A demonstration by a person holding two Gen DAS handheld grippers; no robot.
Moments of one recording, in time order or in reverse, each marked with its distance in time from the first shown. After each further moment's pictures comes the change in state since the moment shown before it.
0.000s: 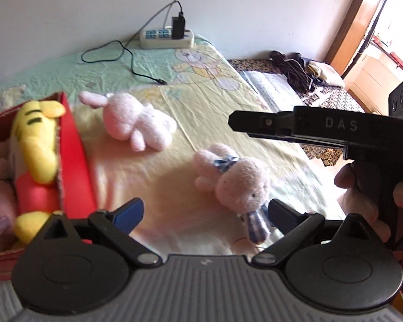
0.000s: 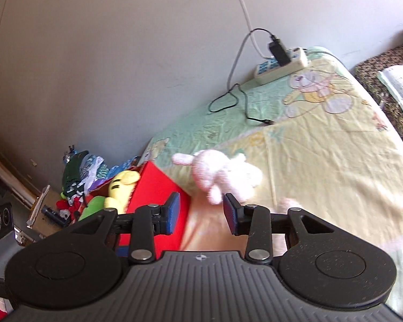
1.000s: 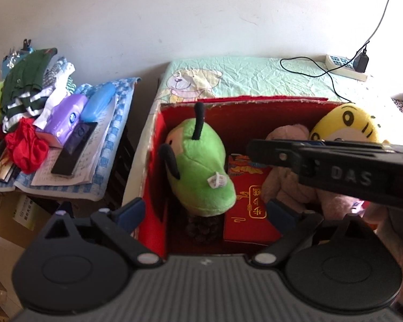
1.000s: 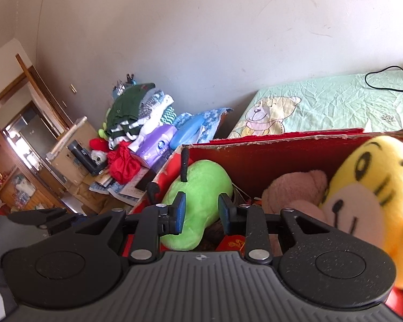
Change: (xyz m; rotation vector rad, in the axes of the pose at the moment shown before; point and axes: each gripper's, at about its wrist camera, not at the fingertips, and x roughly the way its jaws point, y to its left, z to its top) left arm -0.115 0.261 -0.047 -0.219 -0.091 0.492; right arm 0.189 0.254 -0.064 -0.298 0.142 0.239
